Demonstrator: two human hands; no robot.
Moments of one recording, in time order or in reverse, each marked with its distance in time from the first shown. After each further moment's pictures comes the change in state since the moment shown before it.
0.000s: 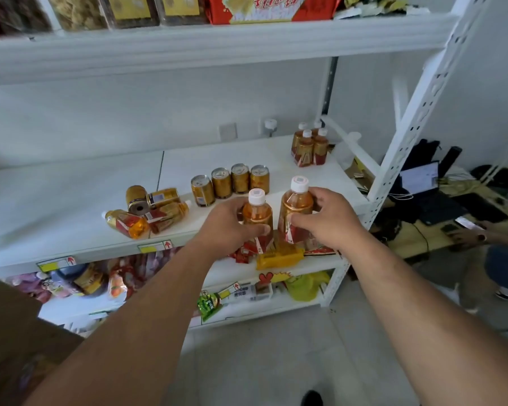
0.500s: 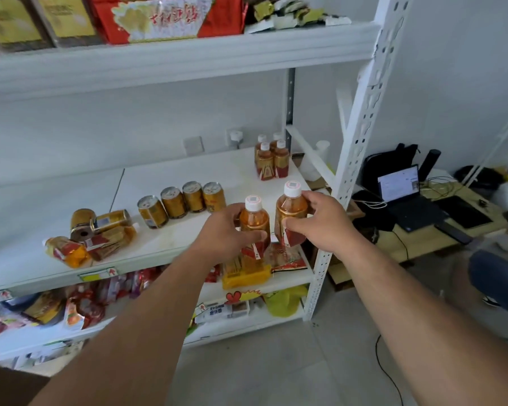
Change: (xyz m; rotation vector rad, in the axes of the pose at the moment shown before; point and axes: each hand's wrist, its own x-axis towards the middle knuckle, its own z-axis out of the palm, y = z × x) left_hand 0.075 0.071 0.107 0.028 -0.014 -0.011; right_hand 0.054 0.063 -0.119 -0.033 0.002 0.008
